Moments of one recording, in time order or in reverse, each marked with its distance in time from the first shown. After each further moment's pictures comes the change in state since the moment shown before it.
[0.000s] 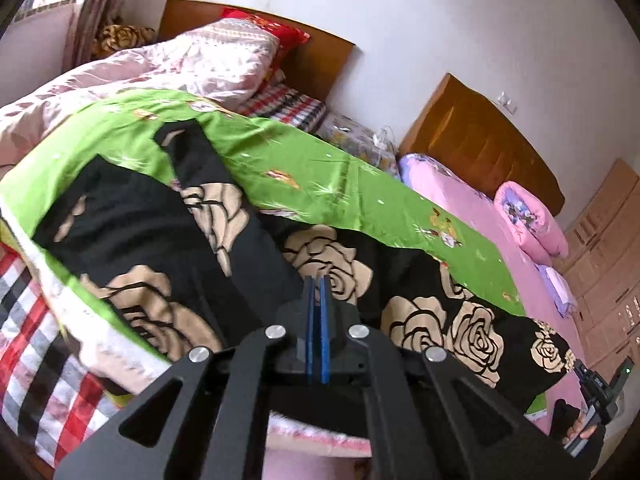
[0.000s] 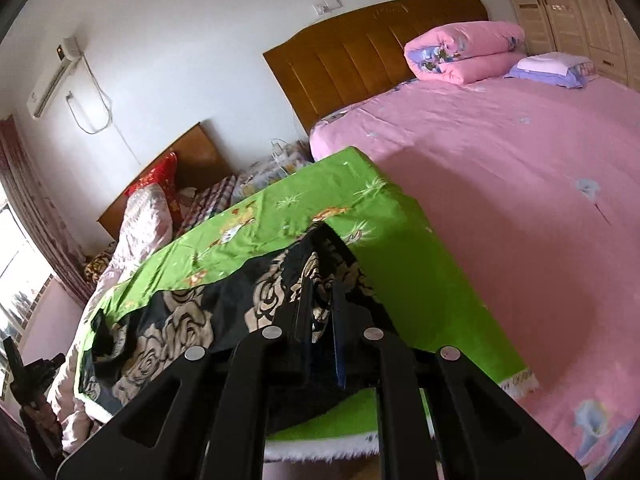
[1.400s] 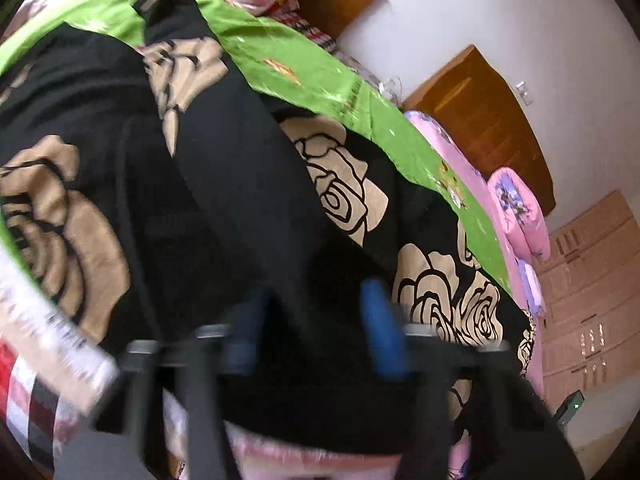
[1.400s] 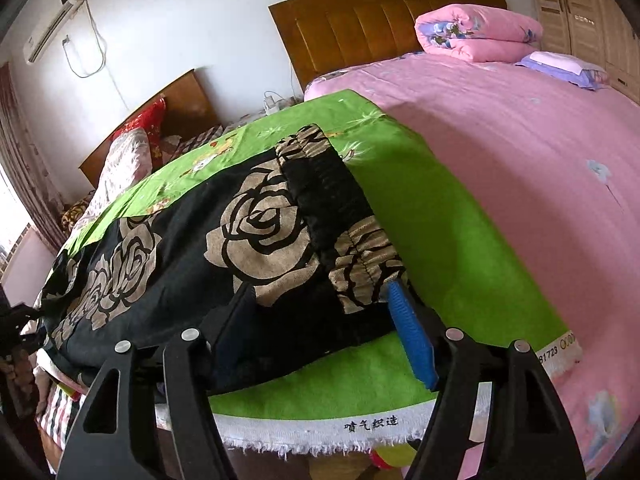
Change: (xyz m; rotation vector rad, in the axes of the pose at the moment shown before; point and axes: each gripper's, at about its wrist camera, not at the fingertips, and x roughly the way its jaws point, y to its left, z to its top) left arm 0.106 0.001 -0.043 -0.157 0.231 -0.119; right arm 0.063 -0.006 -0.052 -0.118 0.118 -0.076
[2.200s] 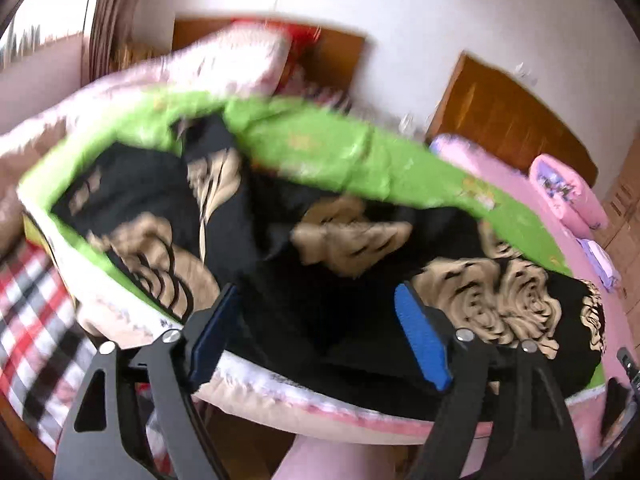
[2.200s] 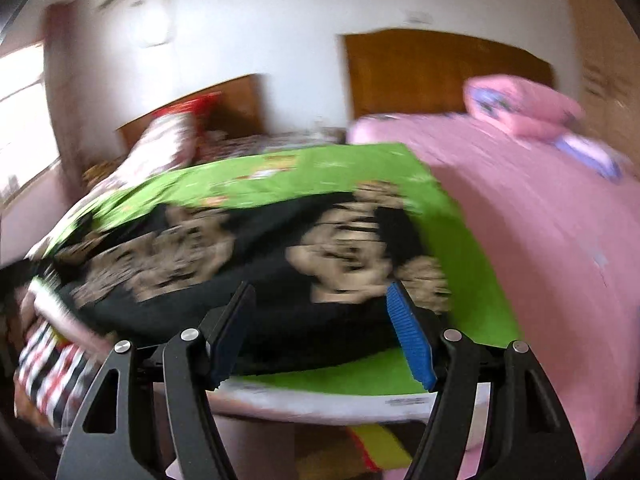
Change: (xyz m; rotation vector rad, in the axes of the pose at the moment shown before) left arm -0.067 -0.038 -0.051 0.272 -0.297 0.253; right arm -0.057 0.068 -0.014 -0.303 -0.109 0.081
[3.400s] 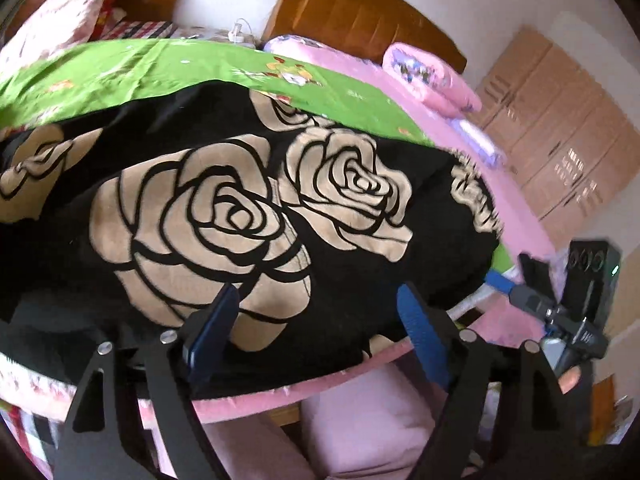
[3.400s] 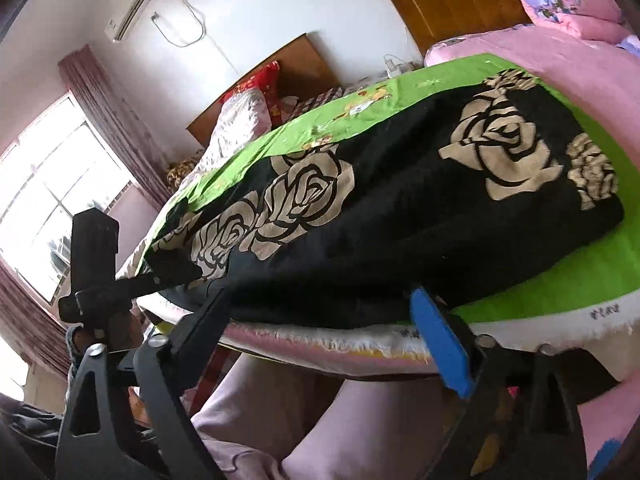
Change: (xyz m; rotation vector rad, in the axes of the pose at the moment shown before) left arm 0.056 -0.132 -0.049 0.270 0.366 -0.487; right arm 0.043 0.038 -0.025 0.232 0.175 0.358
